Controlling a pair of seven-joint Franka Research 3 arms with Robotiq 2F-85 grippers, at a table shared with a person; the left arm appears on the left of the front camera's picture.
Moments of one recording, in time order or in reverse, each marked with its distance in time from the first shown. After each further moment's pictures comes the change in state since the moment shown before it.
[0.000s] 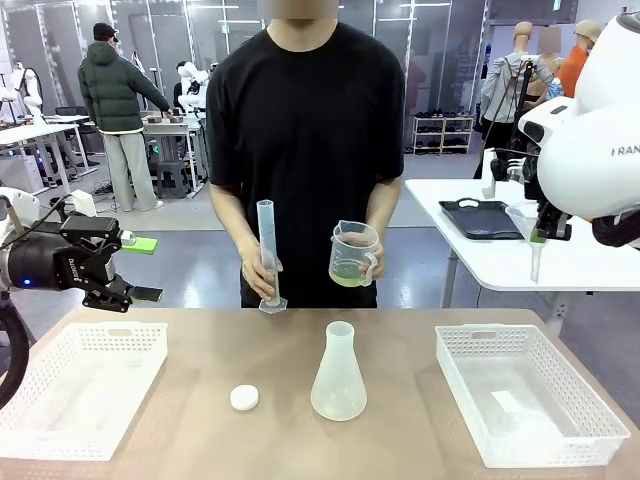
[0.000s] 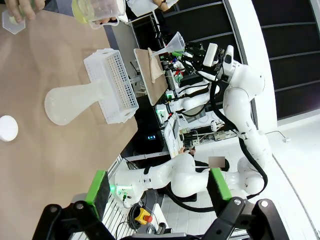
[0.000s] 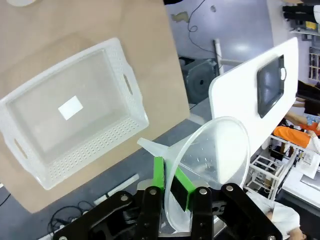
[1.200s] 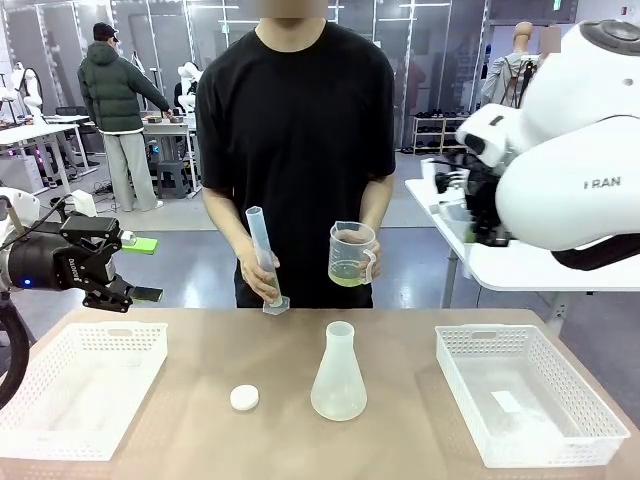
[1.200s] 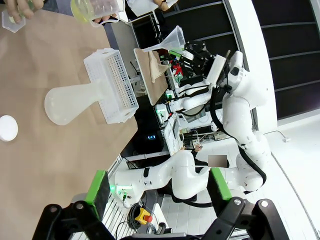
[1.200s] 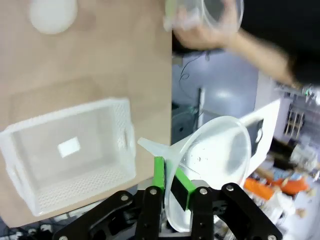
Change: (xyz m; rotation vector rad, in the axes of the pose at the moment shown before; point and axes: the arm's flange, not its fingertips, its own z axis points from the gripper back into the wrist) left arm 0.000 0.000 0.000 0.000 0.001 0.000; right arm 0.090 0.042 0.016 -0.056 -0.188 0.293
